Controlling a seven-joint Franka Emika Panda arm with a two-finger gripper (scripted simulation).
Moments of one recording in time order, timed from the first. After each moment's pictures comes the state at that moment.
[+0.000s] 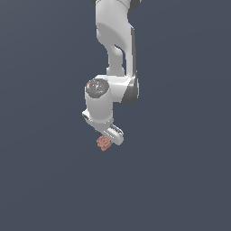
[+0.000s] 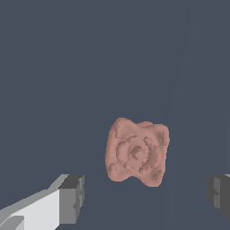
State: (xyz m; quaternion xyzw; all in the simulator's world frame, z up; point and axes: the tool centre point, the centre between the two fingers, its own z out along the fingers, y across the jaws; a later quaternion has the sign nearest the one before) arm 0.026 -0.052 0.106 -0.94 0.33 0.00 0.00
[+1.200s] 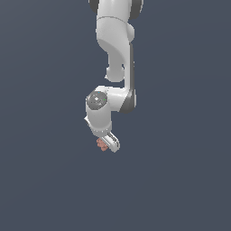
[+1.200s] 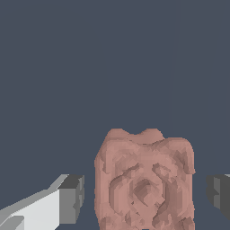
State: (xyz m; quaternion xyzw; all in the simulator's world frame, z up) arm 0.029 -0.060 0.059 -0.92 0.40 0.00 0.00
